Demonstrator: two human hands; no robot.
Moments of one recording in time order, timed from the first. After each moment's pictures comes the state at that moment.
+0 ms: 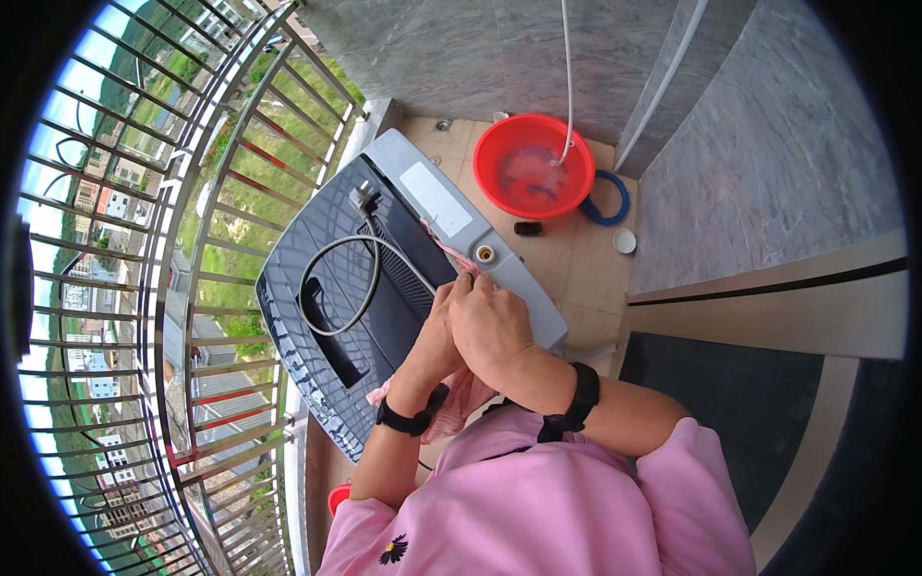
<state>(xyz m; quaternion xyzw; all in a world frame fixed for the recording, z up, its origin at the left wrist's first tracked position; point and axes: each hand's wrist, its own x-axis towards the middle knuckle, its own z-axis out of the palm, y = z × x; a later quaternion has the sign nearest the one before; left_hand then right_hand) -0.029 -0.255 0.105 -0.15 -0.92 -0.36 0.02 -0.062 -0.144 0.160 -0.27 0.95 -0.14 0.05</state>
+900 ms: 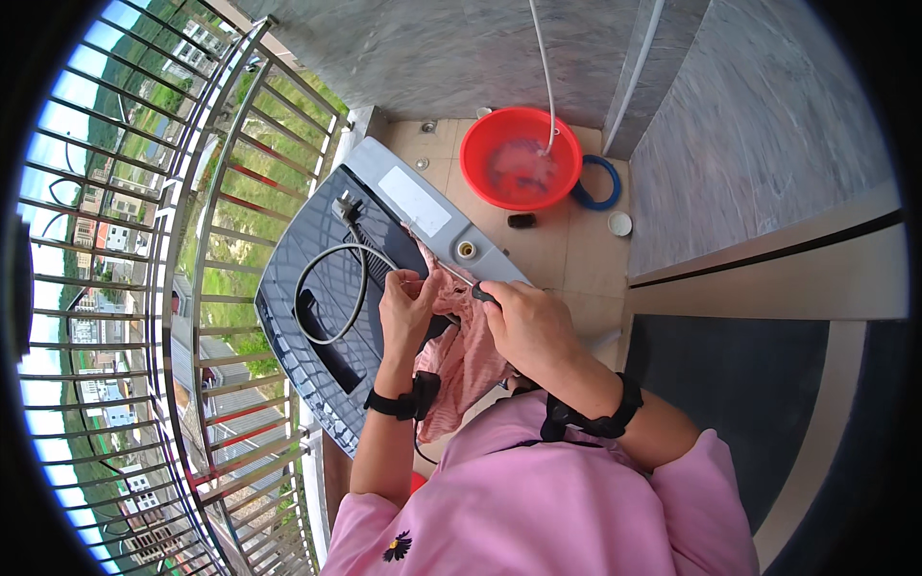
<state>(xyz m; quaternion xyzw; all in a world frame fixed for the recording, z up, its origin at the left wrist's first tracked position) -0.045 -0.261 0.092 0.25 -0.86 -0.44 0.10 -0.056 -0.071 0.159 -0.19 0.89 -0.40 0.04</state>
